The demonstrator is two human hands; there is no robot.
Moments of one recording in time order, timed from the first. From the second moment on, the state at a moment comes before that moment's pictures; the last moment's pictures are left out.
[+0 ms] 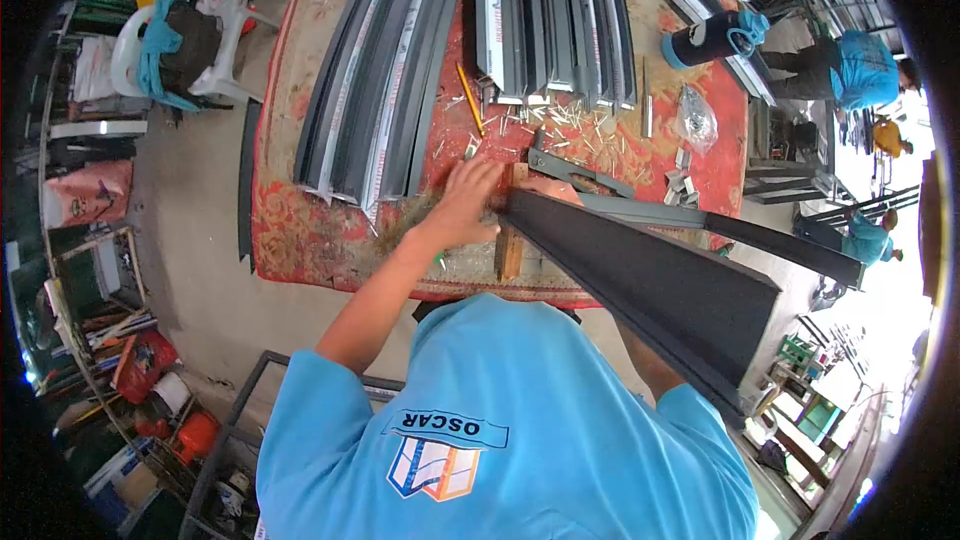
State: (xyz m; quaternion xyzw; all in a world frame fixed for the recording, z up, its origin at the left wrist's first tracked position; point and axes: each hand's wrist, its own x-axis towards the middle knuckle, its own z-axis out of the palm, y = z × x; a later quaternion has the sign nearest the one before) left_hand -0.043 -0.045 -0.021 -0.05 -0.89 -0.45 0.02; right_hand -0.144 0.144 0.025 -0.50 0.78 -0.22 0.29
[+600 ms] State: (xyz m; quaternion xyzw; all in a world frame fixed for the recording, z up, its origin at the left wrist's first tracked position) left_hand -0.052 0.014 0.069 -0.02 -0.72 -0.65 0.23; right_hand -0.117 0.215 -0.029 -0.50 0.73 -0.27 0.38
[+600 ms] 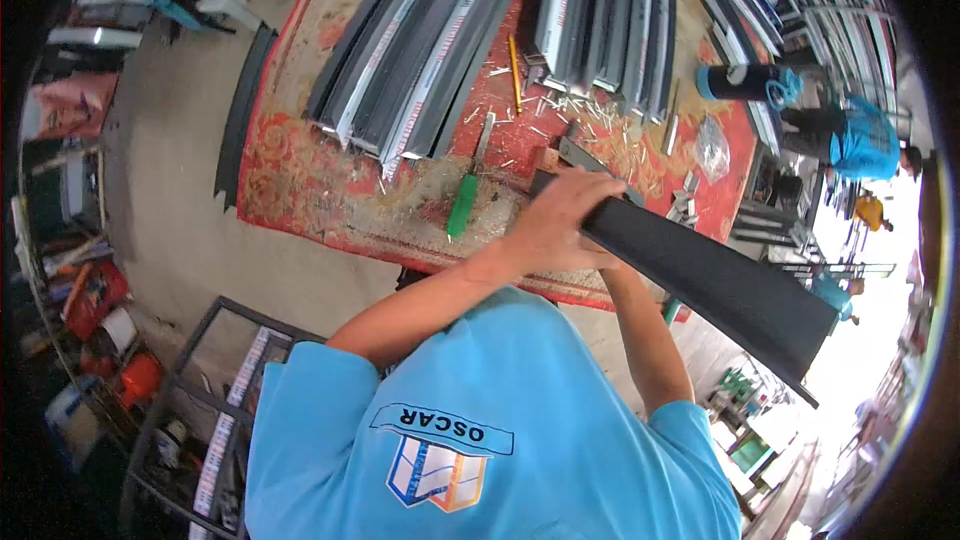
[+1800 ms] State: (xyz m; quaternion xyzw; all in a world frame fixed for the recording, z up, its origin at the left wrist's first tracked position) left_hand -0.058 0.010 -0.014 -0.04 -0.87 -0.50 0.03; right_hand -0.091 0.464 0.019 -0.08 0.95 -0.30 0.00
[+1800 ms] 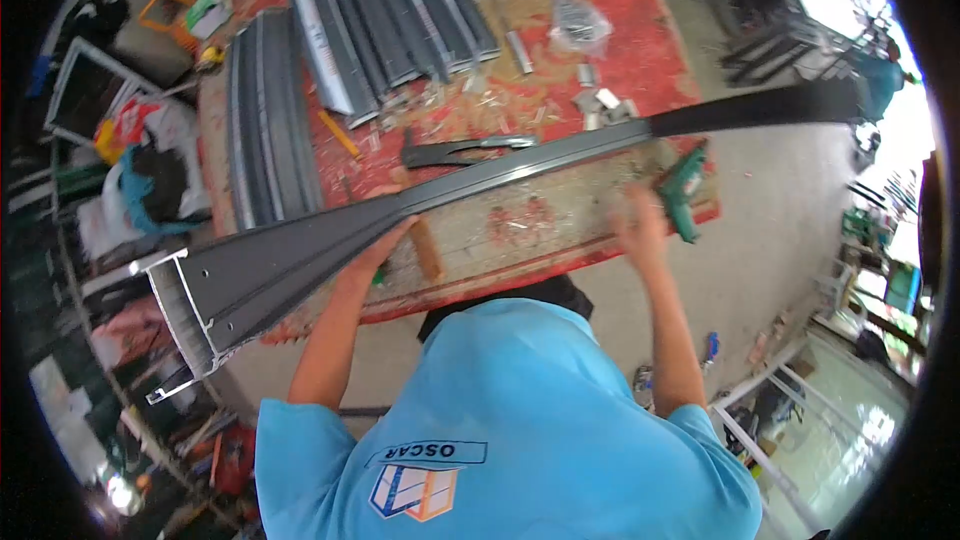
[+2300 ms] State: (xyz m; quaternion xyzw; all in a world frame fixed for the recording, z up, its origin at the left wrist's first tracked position) left_hand -0.061 0.010 -0.020 0.05 -0.94 -0.34 -0.07; right_hand -0.120 0.606 -0.058 0.18 0.91 -0.37 -0.05
